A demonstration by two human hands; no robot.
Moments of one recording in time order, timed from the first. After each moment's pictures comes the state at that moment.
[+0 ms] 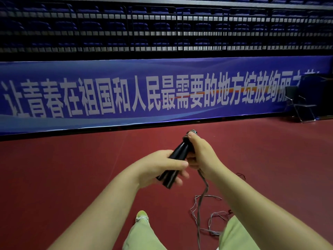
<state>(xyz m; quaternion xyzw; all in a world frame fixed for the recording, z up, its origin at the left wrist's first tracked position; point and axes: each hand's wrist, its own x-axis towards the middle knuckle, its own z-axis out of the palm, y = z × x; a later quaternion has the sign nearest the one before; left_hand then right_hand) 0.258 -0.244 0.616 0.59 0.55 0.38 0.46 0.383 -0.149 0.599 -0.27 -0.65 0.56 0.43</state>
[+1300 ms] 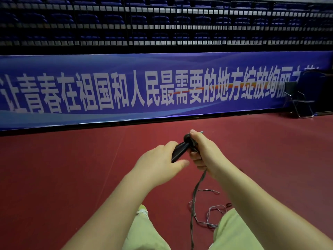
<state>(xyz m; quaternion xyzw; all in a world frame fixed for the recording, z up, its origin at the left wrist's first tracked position) 0.270 -0.243 0.603 0.66 0.72 0.20 -0.03 0.401 -0.158 0.595 -0.34 -0.65 0.58 0.36</state>
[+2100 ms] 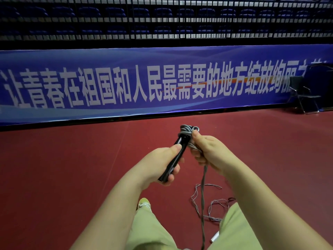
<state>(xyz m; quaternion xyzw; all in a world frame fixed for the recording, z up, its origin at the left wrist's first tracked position) 0.264 -0.259 0.592 0.51 0.60 0.45 0.42 0.407 -0.153 0.582 -0.22 -0.72 0.56 0.35</state>
